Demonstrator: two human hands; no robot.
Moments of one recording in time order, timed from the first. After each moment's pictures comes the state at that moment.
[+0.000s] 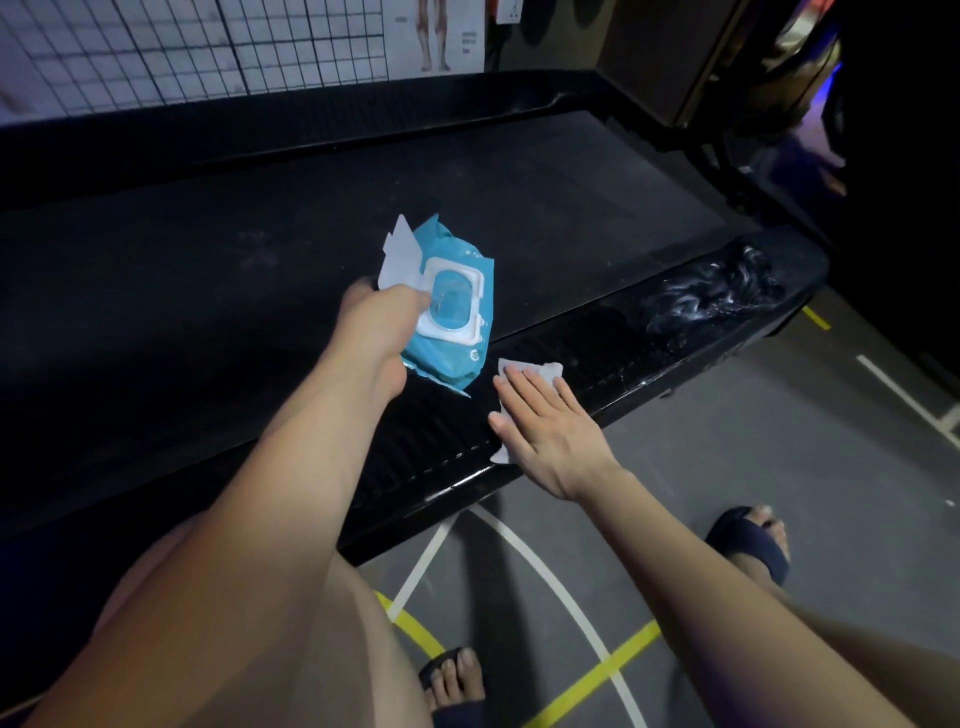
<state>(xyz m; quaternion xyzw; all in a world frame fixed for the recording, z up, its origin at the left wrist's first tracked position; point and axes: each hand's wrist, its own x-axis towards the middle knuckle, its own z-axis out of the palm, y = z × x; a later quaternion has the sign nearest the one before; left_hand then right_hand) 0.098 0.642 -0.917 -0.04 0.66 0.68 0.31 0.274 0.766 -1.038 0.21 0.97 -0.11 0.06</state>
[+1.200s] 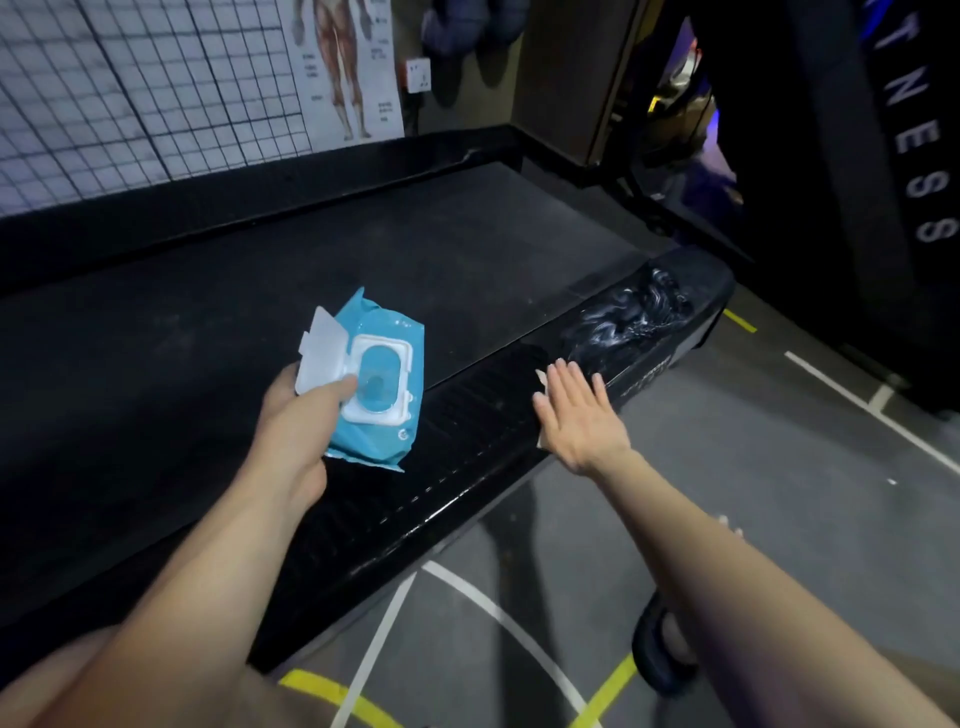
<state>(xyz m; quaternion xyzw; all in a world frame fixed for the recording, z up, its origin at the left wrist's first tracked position) 0.117 0.654 -0.950 0.02 0.65 0.70 0.30 0.315 0.894 -1.048 0.37 0.92 -0.08 0.04</state>
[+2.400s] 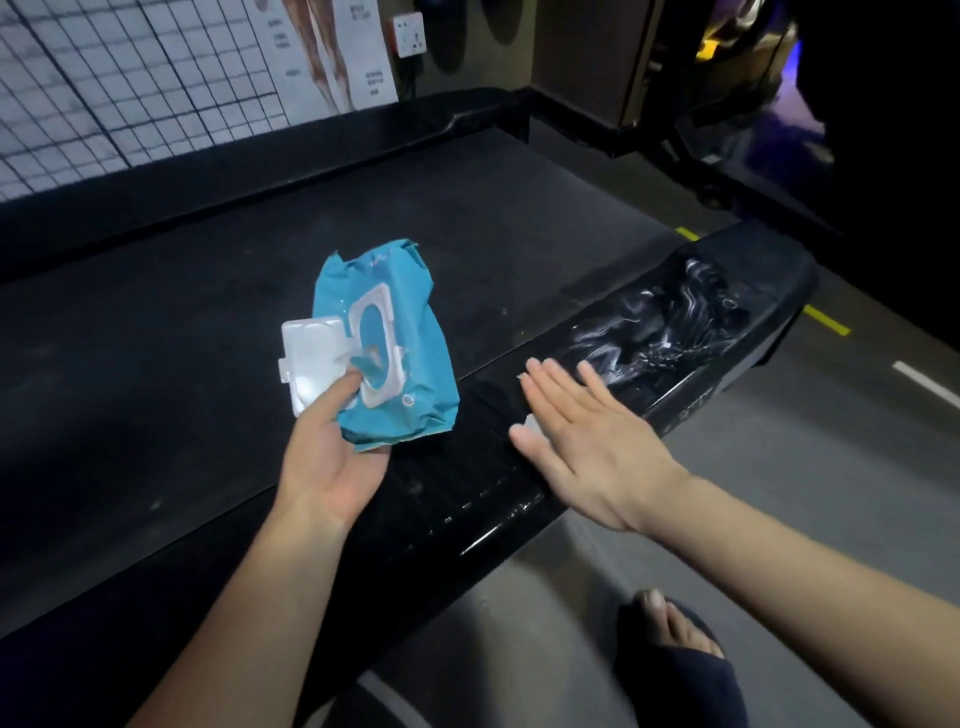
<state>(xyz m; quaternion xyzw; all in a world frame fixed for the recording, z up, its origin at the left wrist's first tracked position) 0.138 0.846 -1.044 -0.09 0.39 0.84 0.35 0.321 1.011 -1.050 0.18 0.98 -0.06 0.03</state>
